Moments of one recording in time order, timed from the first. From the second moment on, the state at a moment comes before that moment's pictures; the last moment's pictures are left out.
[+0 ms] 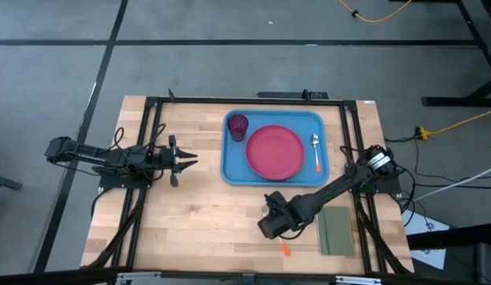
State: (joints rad) left arm -0.12 0.25 0.01 0.21 -0.30 0.04; right arm 0.53 1.94 1.38 -0.82 0.22 1.46
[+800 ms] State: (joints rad) left arm -0.12 0.25 0.01 0.21 -0.30 0.04; right arm 0.54 2.13 1.51 -0.86 0.12 1.41
